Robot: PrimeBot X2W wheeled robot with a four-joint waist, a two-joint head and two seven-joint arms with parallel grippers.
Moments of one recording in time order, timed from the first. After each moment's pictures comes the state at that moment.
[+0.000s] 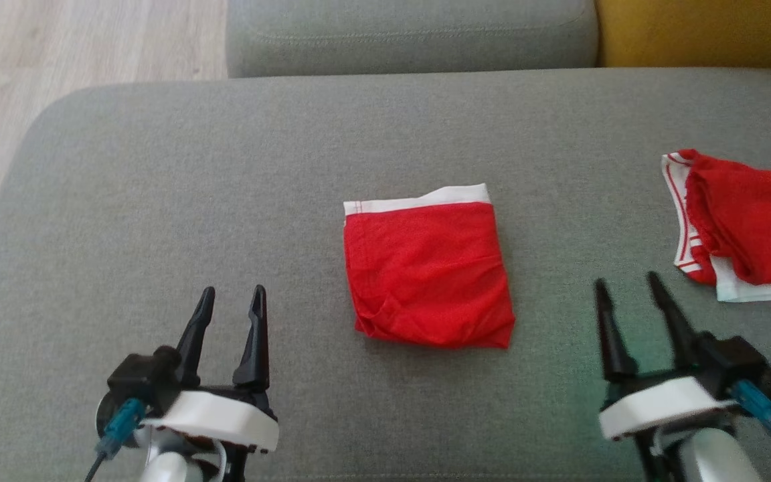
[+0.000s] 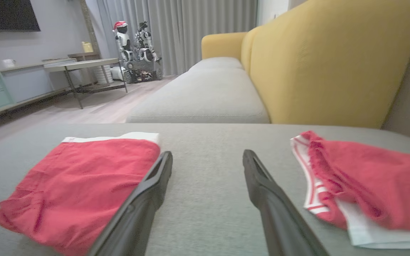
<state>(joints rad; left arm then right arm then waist) 0.02 0.05 -0.22 0.13 -0.28 0.01 -0.25 -0.01 -0.08 0.04 0.24 0.08 0.13 -0.24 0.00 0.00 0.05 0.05</state>
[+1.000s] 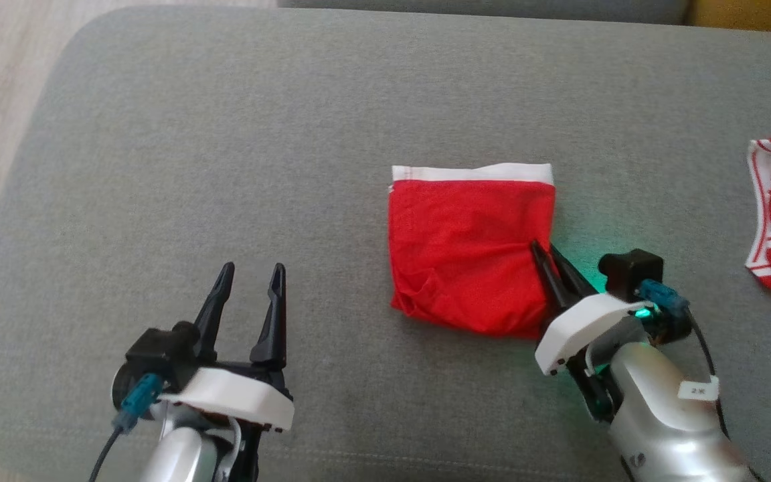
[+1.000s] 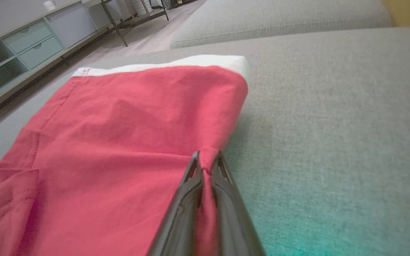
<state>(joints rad) -0.05 0.05 -0.28 0.15 -0.28 0.01 -0.25 -0.43 -0.08 0.33 0.79 0.33 0.13 -0.19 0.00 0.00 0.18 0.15</state>
